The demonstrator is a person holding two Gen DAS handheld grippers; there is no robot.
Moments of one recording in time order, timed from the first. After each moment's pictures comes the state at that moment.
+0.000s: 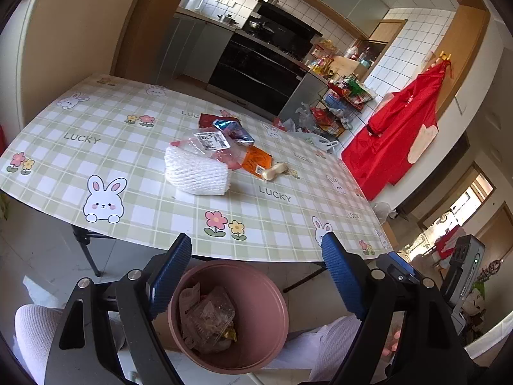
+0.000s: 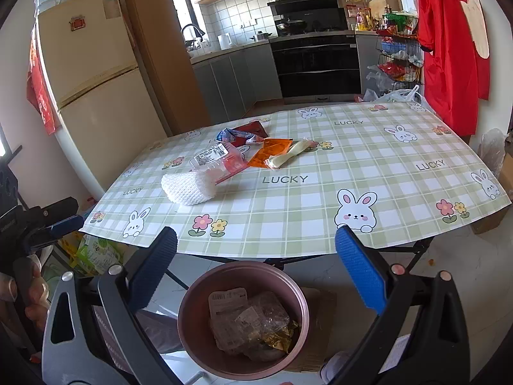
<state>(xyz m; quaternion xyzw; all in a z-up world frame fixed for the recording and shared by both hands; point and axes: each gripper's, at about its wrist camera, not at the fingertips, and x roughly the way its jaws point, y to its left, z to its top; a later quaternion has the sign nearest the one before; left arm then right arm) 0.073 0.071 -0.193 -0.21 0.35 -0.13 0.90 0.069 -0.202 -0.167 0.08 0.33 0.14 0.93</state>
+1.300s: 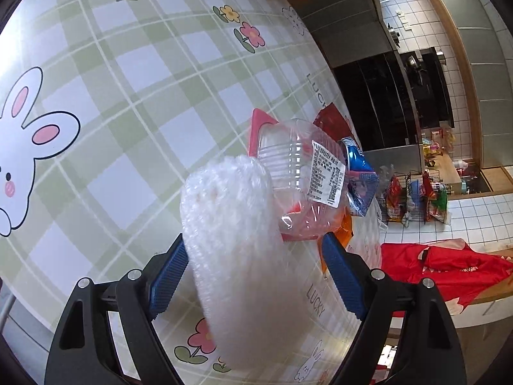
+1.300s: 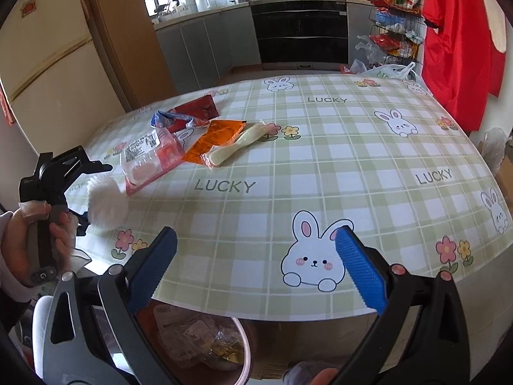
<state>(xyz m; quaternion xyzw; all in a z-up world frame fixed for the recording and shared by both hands) 0.296 0.118 -0.343 -0.51 0.44 0.06 0.73 0.217 -0.242 -0.215 0.04 0.41 0.10 0.90</state>
